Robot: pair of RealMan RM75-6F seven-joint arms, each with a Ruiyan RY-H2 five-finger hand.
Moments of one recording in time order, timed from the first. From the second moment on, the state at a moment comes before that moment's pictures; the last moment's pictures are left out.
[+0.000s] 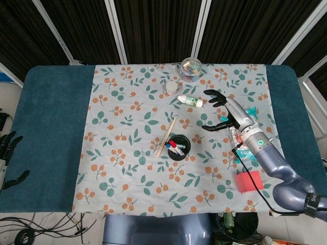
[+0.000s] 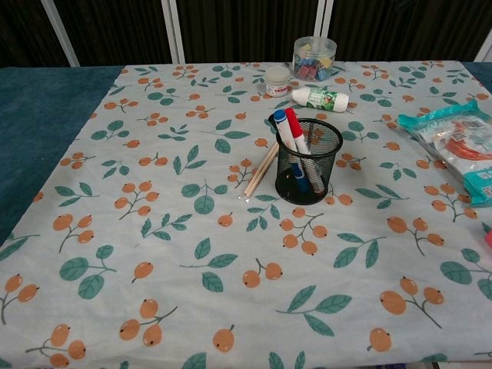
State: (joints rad) left arm -0.10 -1.01 -0.04 -1.65 1.54 1.51 -0.03; right arm 0.77 -0.98 0.42 -1.76 -0.94 0.68 0.53
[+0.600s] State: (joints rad) left arm -0.10 -1.00 -0.04 -1.65 1.55 1.51 -0.04; right arm 0.76 -0.99 0.43 -1.76 -0.93 0.66 0.54
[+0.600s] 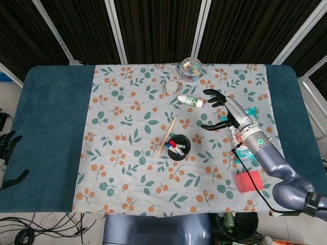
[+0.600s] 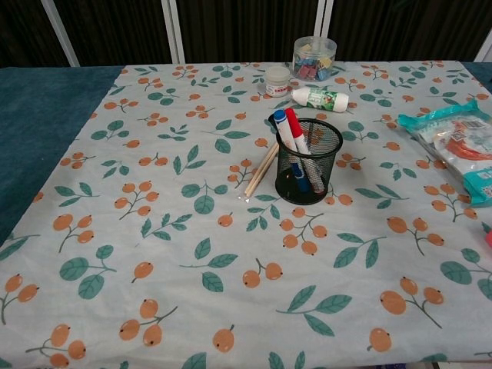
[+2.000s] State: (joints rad) left arm -0.10 -1.00 -0.04 -1.67 1.54 1.51 -0.02; right arm 0.88 -1.19 0.28 -1.73 -0.85 0.72 0.18
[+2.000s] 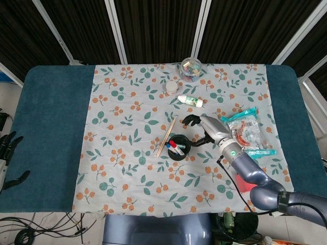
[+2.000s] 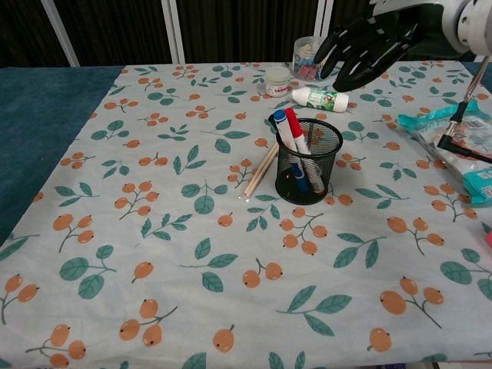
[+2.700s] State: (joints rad) left arm -0.10 -1.00 -0.04 -1.67 1.53 1.49 -0.02; right arm 0.91 -1.37 0.24 -1.69 -0.78 0.80 0.05
